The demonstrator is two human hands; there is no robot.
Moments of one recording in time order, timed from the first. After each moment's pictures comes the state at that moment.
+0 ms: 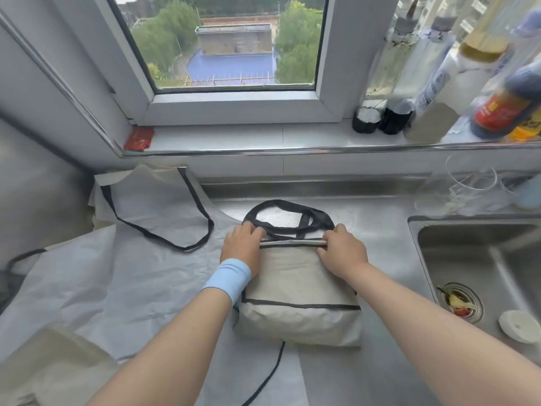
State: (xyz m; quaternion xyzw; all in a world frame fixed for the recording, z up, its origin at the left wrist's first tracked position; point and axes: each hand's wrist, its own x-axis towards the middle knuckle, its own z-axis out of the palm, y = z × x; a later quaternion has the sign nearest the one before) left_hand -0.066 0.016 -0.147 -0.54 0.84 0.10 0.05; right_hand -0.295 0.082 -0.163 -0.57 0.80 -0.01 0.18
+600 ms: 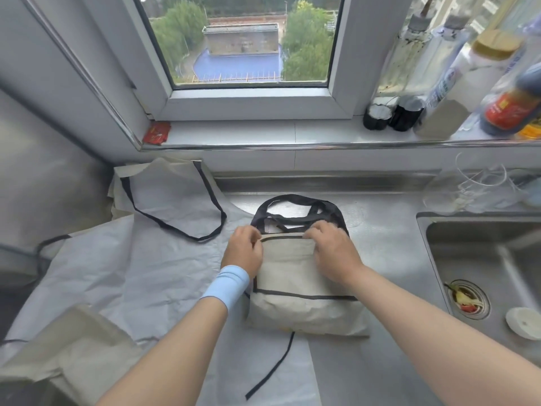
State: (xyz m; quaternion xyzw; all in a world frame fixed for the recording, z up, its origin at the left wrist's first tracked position) left_hand -0.035 0.046 -0.138 -0.61 0.71 0.29 -0.20; right_hand -0.257 0.097 -0.160 -0.72 0.66 -0.17 0.10
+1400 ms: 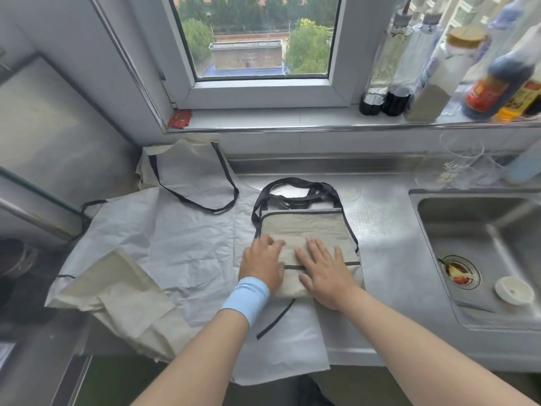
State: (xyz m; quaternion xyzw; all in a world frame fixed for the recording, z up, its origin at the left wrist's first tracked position) left_hand -0.022 0.171 -0.130 -0.55 0.83 0.11 -0.02; right_hand -0.191 0.221 -0.170 -0.73 0.66 0.09 0.15
